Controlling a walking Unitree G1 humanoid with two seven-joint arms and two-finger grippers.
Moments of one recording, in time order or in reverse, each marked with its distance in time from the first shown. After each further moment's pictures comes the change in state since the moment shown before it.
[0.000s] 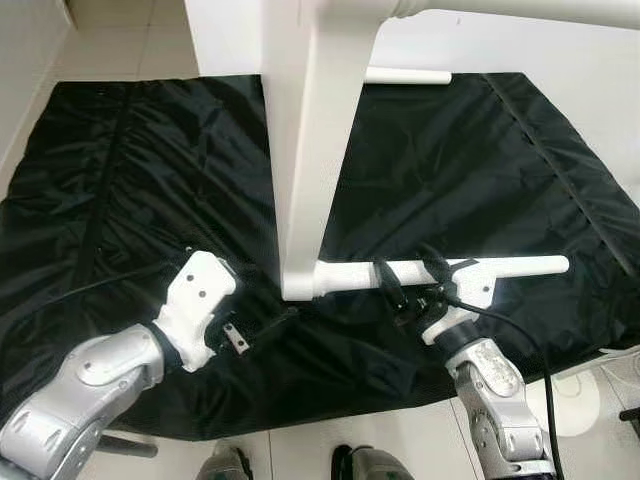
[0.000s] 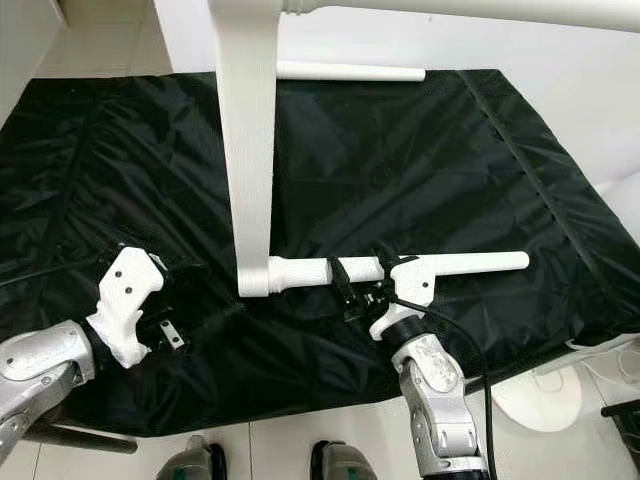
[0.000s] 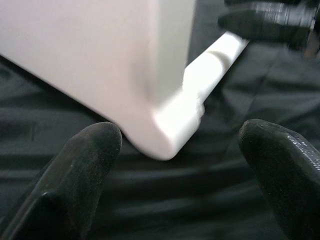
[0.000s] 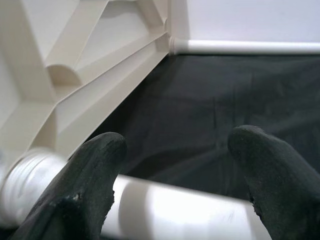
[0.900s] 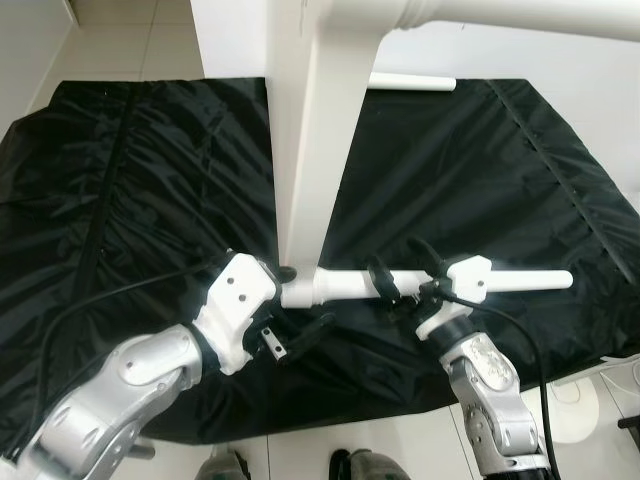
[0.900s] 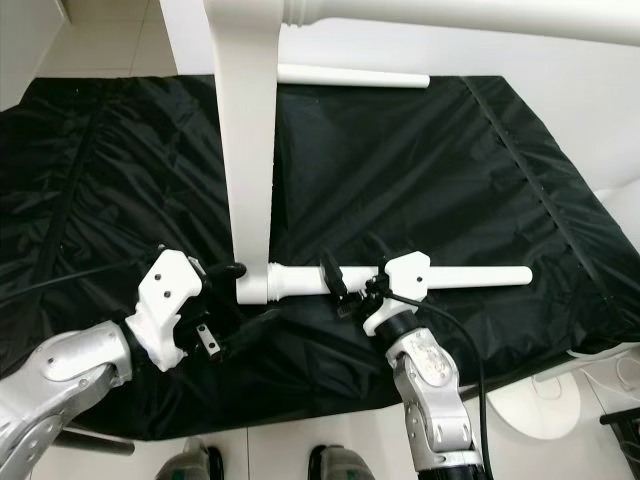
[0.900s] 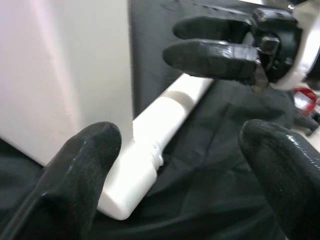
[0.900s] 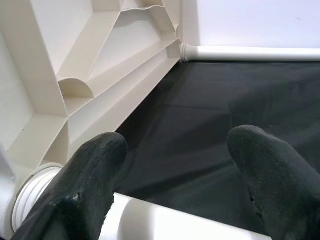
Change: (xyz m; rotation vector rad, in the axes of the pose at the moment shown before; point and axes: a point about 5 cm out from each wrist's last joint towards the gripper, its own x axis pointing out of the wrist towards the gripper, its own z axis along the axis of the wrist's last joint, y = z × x) left arm 0.032 -0.019 0.014 -0.008 -0.075 -0.100; right arm 0.002 0.007 0.000 0.030 -0.004 0.025
